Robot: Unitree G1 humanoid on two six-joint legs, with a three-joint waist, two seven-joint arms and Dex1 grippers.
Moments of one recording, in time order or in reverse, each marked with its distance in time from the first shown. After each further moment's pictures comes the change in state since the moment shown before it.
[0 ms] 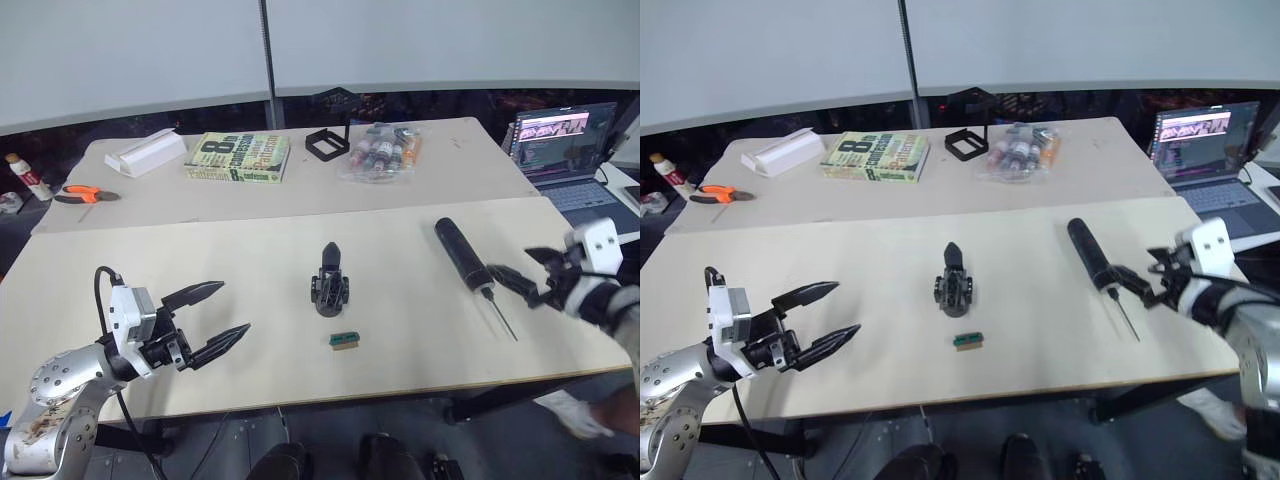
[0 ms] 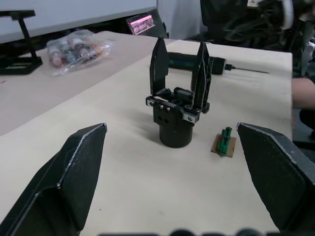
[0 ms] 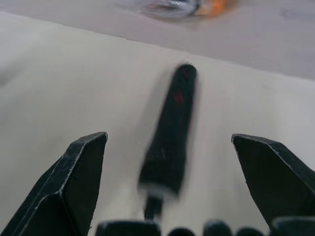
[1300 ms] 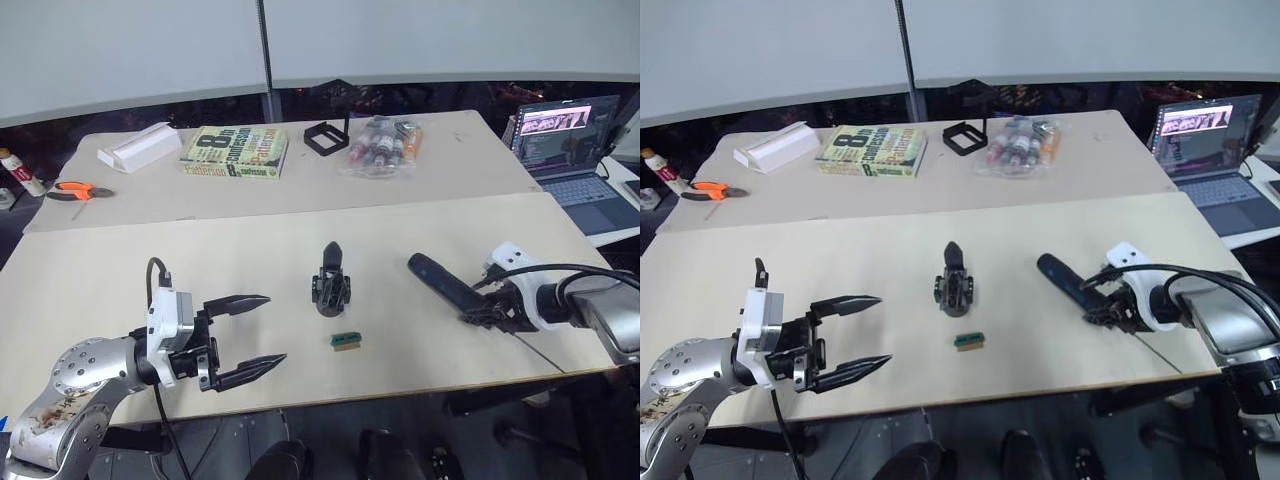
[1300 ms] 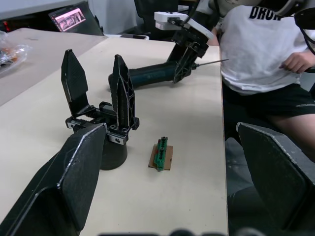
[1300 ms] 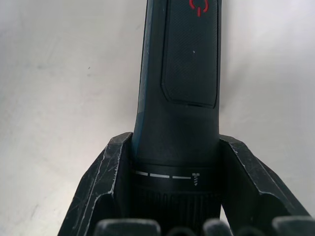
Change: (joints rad) left arm -0.059 0.084 -0.137 -0.156 -0.052 0.068 -0.018; right arm -0.077 -0.166 0.377 -0.094 -0.112 0.359 0.215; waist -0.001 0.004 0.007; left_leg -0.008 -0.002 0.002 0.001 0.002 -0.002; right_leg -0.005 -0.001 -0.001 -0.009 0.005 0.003
